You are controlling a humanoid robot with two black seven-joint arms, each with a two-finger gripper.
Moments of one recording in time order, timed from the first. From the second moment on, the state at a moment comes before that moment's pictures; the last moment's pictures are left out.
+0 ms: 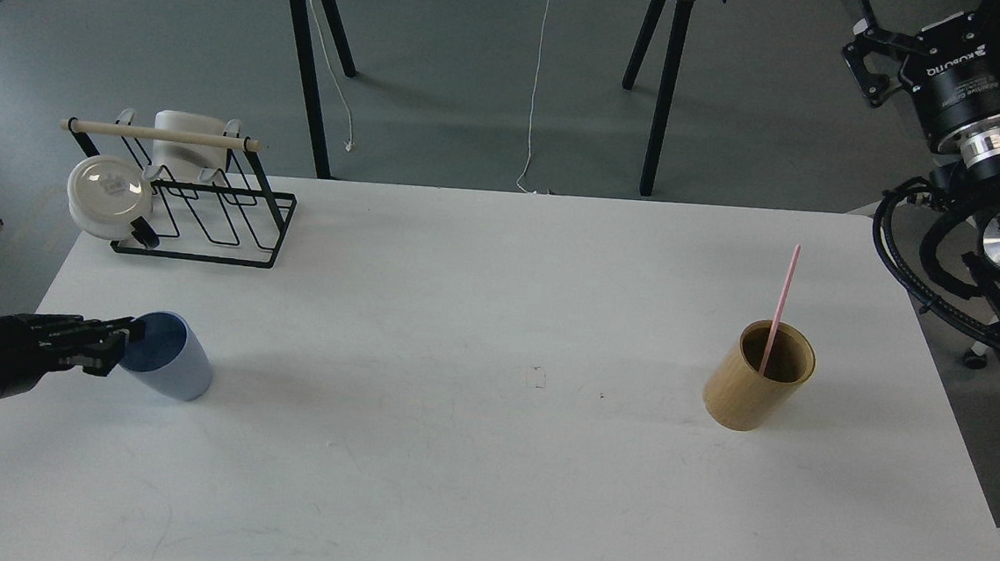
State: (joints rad) left arm -0.47 0.97 -0.41 -1.00 1.72 -0.02 -0.49; right arm 0.85 -0.45 0.91 0.73 0.25 0.49 0.19
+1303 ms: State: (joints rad) left arm -0.92 0.16 -0.37 -1.10 2.18 -0.49 -0.34; right arm 1.04 -0.54 0.90 0.73 0.21 0.42 0.17
